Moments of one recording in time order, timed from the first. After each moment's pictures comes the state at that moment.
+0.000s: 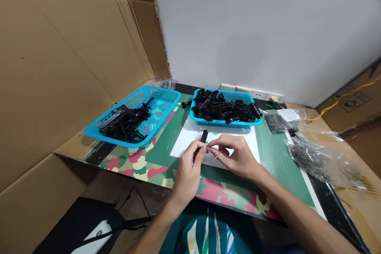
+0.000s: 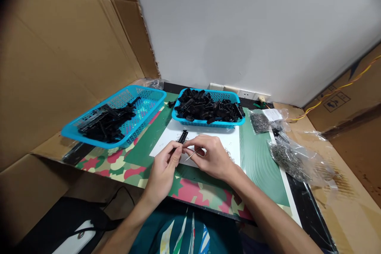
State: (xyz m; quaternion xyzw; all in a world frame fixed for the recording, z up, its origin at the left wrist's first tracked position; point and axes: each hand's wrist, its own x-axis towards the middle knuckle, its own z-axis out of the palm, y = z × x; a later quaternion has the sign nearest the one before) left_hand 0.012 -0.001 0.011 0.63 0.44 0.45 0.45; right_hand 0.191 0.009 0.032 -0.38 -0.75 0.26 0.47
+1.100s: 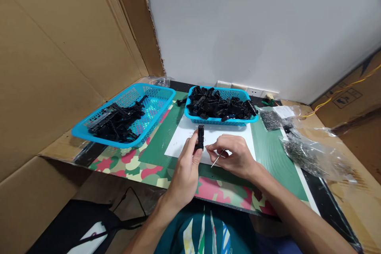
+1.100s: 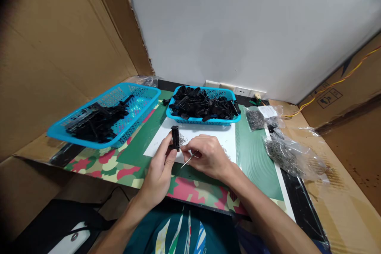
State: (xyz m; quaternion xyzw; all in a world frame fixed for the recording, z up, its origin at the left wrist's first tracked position) left_hand 0.010 -0.004 0.002 0.71 0.43 0.44 0.34; right_hand 0.196 0.009 0.022 -0.36 -0.80 0.13 0.47
